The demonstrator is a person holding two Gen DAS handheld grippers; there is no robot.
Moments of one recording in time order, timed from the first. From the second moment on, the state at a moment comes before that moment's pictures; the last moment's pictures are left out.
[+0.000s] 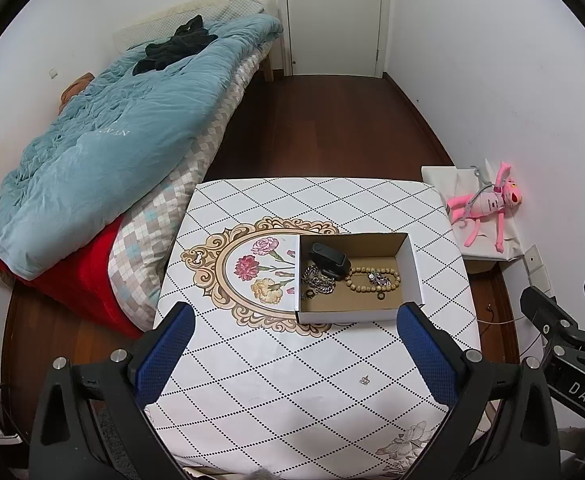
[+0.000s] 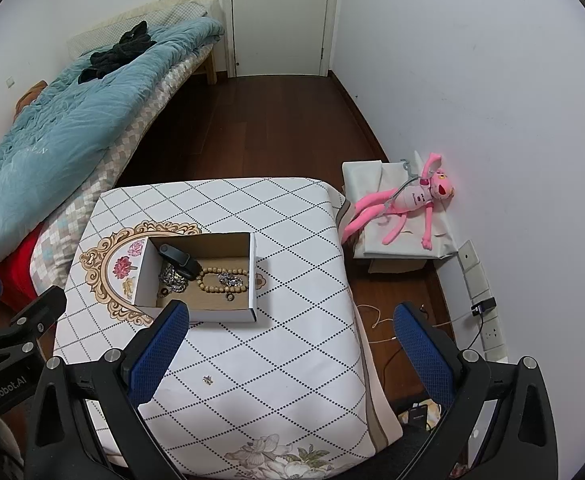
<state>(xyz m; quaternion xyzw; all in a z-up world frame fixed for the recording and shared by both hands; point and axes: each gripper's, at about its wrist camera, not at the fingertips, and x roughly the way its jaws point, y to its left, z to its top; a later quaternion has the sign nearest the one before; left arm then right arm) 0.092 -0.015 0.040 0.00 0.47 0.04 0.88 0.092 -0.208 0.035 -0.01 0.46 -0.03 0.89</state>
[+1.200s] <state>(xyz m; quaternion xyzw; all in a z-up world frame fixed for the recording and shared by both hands) 0.093 -0.013 0.036 0.00 0.47 0.04 0.88 0.095 -0.198 0.025 -0.01 0.47 -0.02 0.88</state>
